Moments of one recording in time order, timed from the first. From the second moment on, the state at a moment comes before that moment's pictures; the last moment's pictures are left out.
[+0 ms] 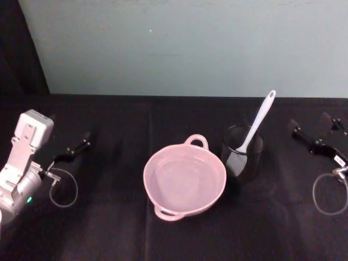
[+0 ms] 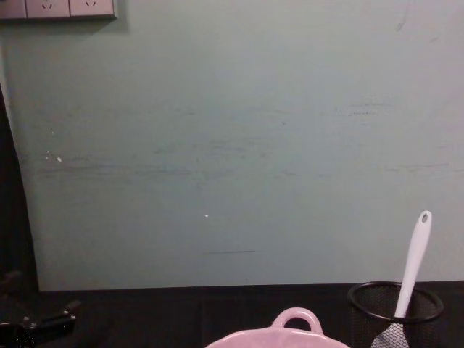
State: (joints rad) left arm -0.20 0.60 0.45 -1.41 -0.25 -0.12 0.03; right arm 0.05 0.64 -0.21 -1.58 0.67 -0.08 0.22
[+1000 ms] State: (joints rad) left arm -0.20 0.60 0.45 -1.41 -0.25 -0.12 0.03; right arm 0.36 0.56 -0.30 -1.33 1.09 0.36 0.41
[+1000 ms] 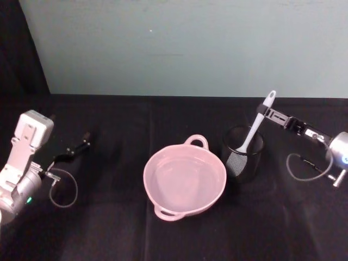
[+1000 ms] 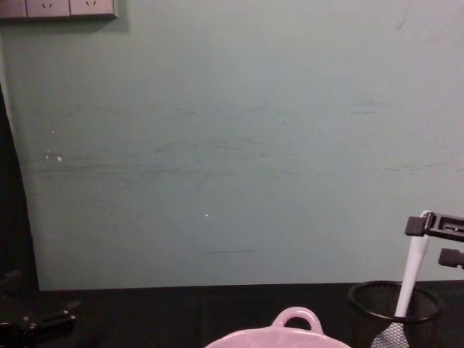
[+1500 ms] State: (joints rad) left arm -0.20 0.60 0.45 -1.41 -0.25 -0.12 0.03; right arm 0.41 0.55 -0.37 -1.27 1.08 0.31 0.45
